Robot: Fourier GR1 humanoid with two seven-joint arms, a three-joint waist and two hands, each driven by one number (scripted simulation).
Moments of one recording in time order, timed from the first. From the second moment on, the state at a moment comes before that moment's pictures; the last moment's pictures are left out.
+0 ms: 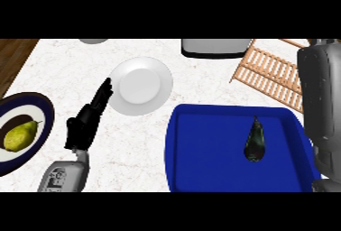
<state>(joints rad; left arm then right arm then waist) -0.18 0.05 -0.01 -1.47 -0.17 -0.03 0.05 -0.99 -0.24 -0.25 -1.23 1.65 -0.32 0.94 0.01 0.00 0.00</state>
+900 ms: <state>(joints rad) -0.15 0.05 -0.01 -1.49 -0.18 -0.03 0.04 -0.88 -0.35 -0.37 -1.15 1.60 -0.48 0.94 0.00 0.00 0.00</state>
